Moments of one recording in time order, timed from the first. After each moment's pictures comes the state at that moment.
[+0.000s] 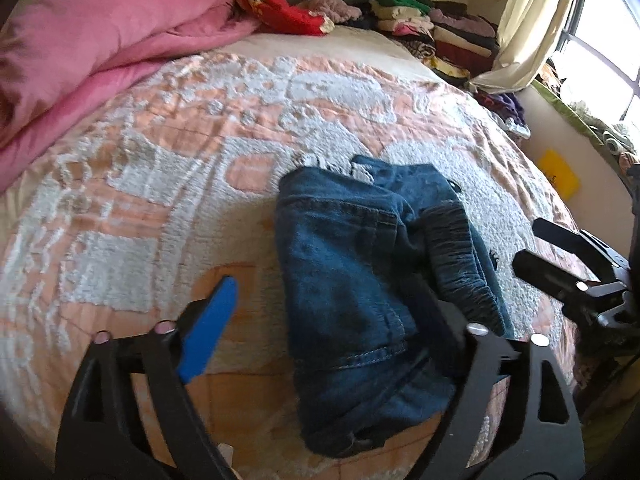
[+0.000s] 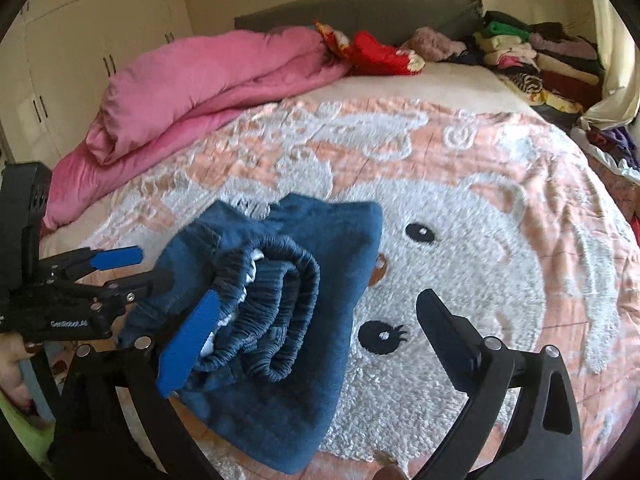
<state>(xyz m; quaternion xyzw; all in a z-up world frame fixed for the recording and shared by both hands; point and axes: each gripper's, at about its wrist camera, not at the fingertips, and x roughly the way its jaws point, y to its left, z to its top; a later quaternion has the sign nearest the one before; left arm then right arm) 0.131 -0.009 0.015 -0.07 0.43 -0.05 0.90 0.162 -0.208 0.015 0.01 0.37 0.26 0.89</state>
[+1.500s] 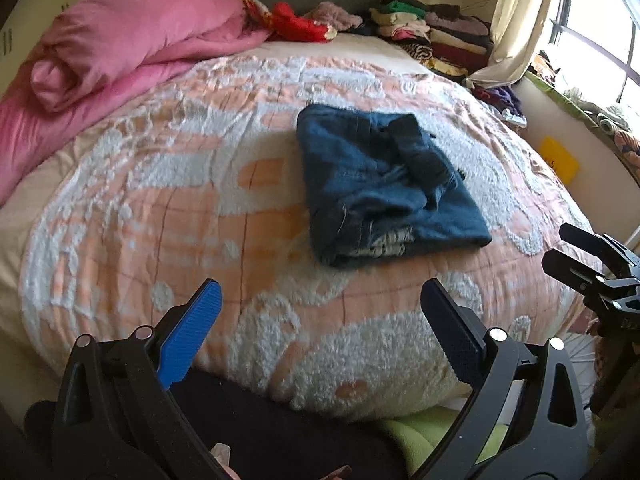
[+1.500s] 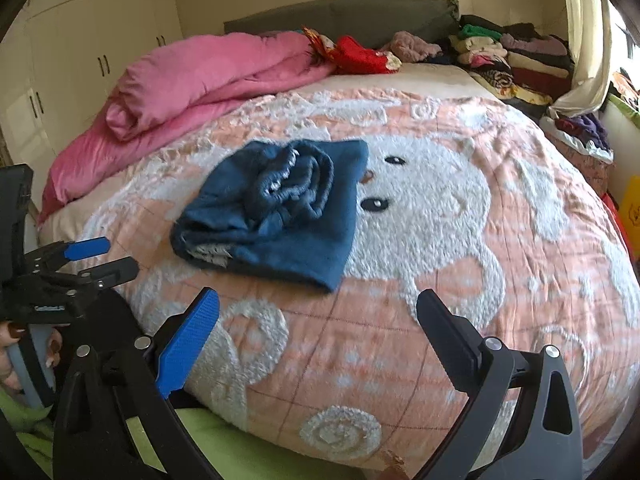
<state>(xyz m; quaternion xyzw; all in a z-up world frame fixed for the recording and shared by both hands) -0.008 -0.015 0.012 -0.05 0.42 -0.03 0.91 0.018 -0.234 0.005 0.00 0.37 0.22 0.90</state>
